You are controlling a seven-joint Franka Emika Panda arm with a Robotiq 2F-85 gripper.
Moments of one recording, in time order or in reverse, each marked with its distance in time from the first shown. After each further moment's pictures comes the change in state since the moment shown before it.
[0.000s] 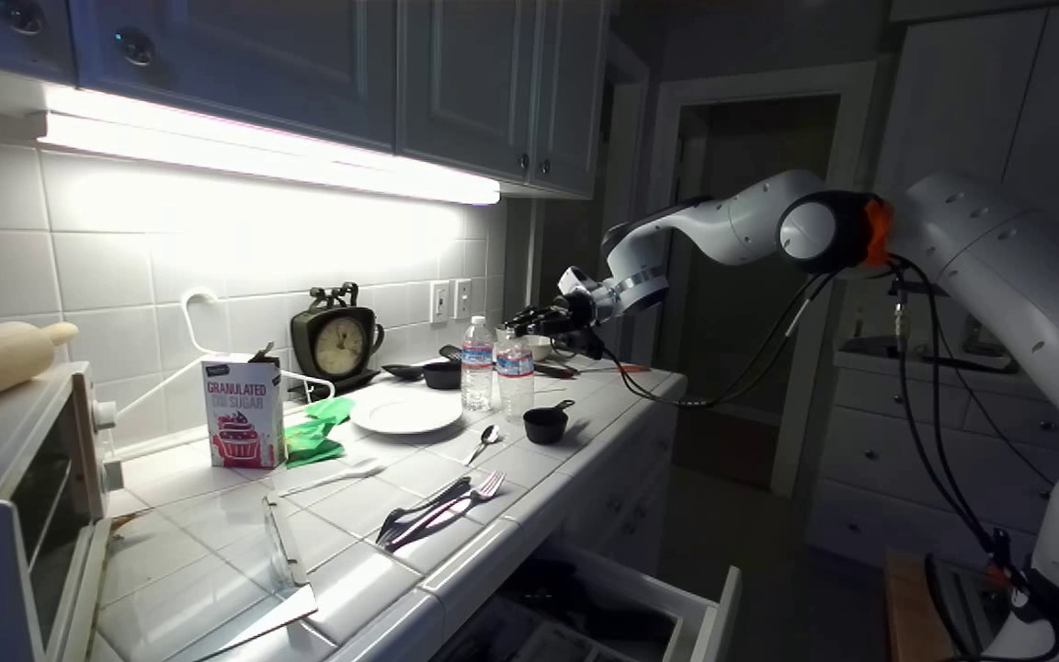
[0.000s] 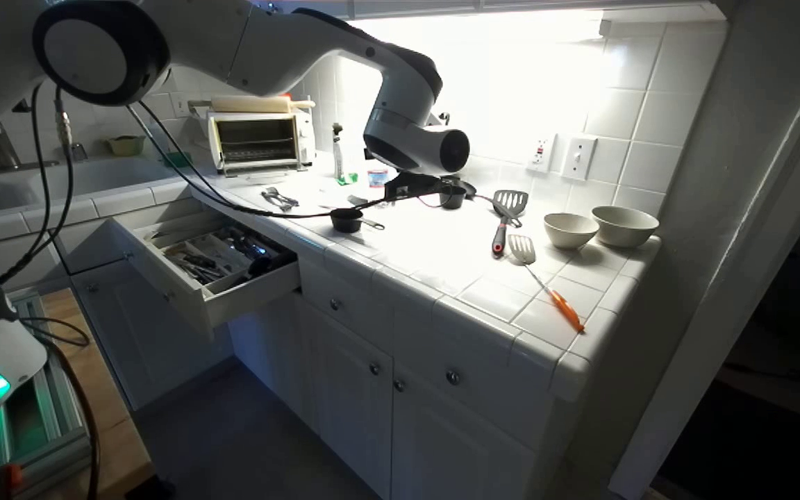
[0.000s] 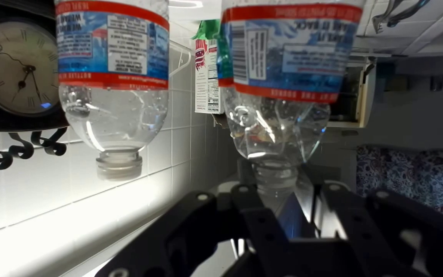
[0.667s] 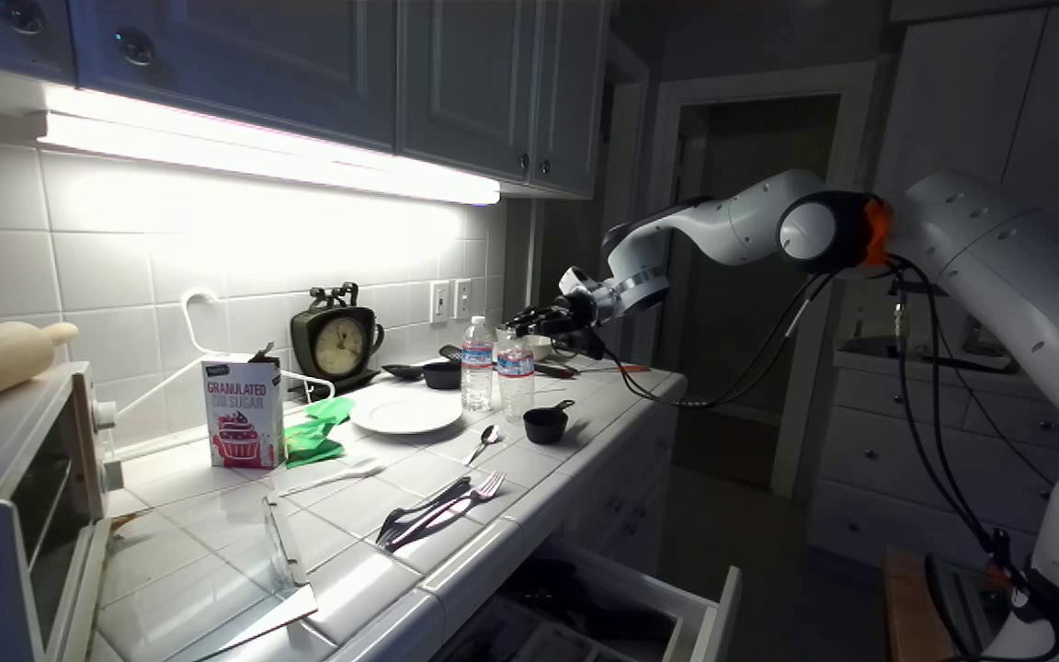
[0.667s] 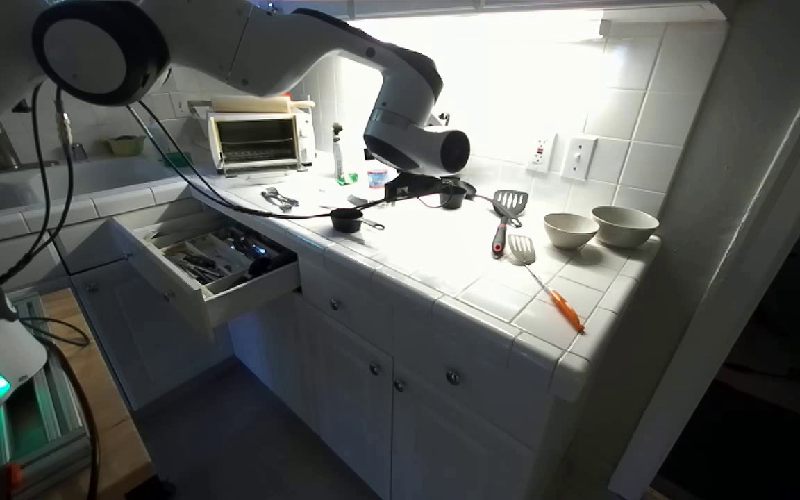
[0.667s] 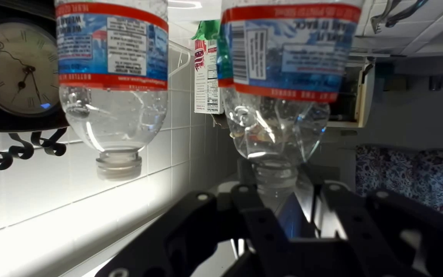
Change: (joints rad) arm -0.001 0.000 -0.003 0.000 0.000 -0.006 0.000
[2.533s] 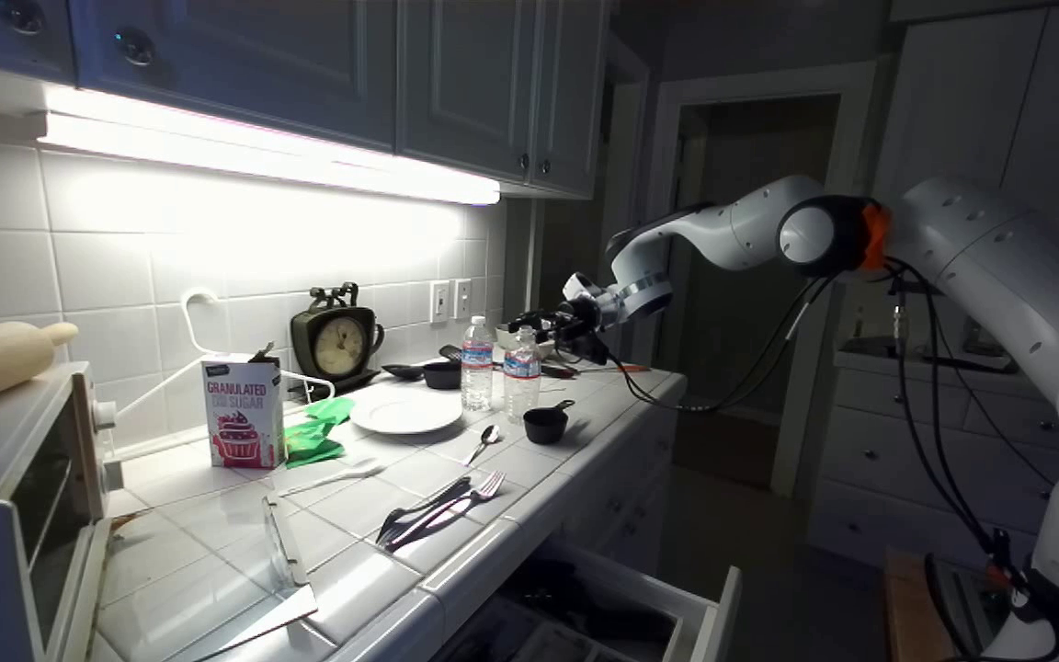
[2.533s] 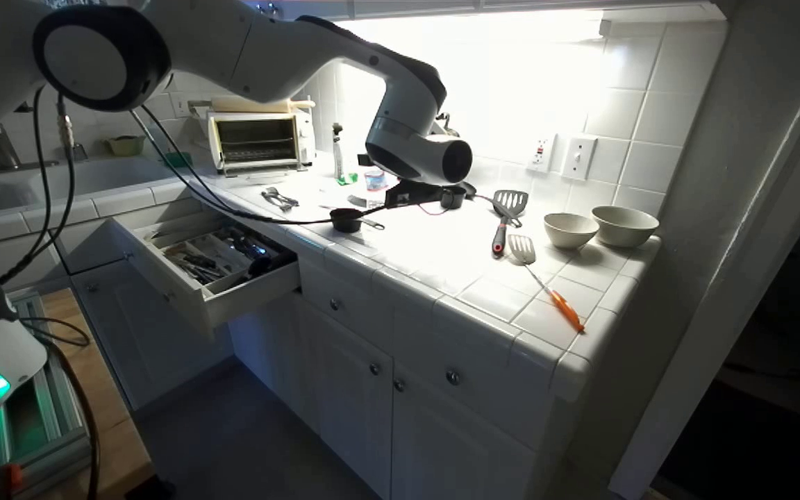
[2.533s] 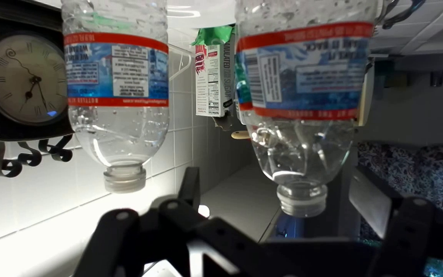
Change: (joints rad) arm -0.020 0.018 0.006 0.000 0.000 -0.010 0.000
